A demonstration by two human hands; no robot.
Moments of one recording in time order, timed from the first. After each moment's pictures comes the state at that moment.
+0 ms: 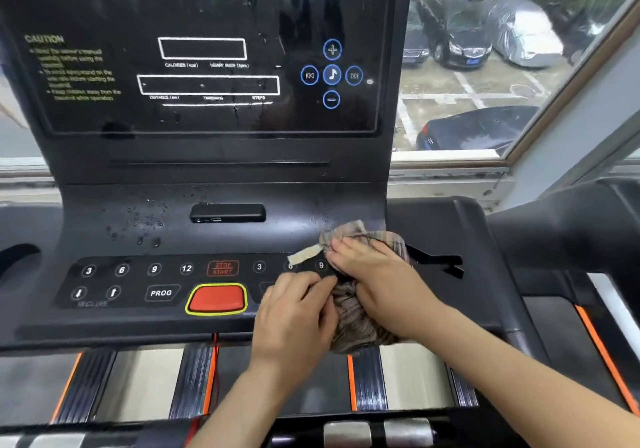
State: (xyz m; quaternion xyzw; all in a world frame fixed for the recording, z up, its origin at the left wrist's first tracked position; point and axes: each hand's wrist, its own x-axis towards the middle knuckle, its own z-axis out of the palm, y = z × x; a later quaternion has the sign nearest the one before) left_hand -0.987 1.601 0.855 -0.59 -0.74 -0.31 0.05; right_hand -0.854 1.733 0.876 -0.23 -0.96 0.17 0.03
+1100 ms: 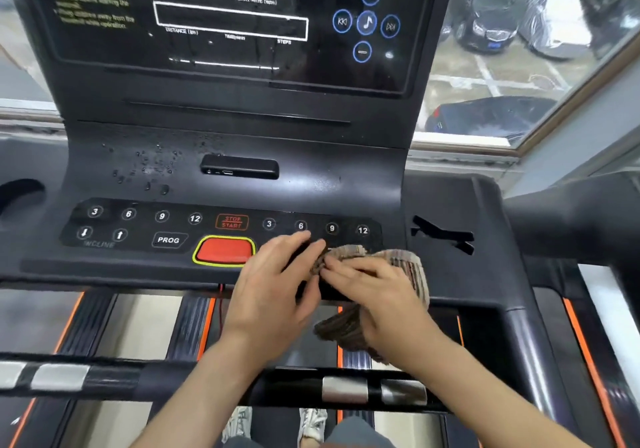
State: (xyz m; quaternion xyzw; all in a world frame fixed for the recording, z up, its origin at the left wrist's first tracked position) left_hand -1.007 1.568 0.856 -0.62 -0.73 -0.30 -0.02; right_hand -0.836 1.663 0.864 -0.22 -0.94 0.21 0.14
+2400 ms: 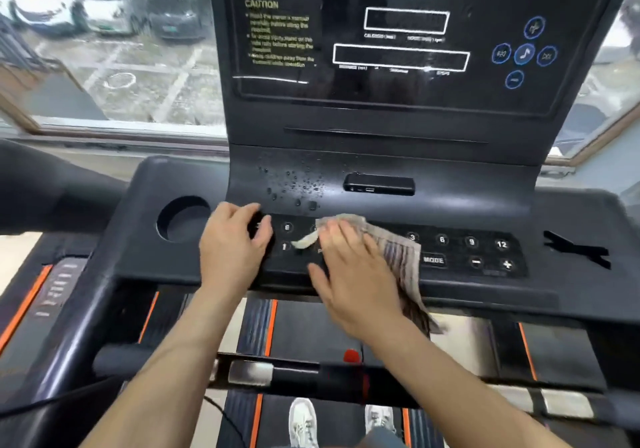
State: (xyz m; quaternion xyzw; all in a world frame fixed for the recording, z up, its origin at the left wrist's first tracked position) left_hand -1.239 1.492 0.869 -0.38 -0.88 -0.29 0.02; right_hand -1.057 1.564 0.871 -0.33 -0.94 0.10 0.02
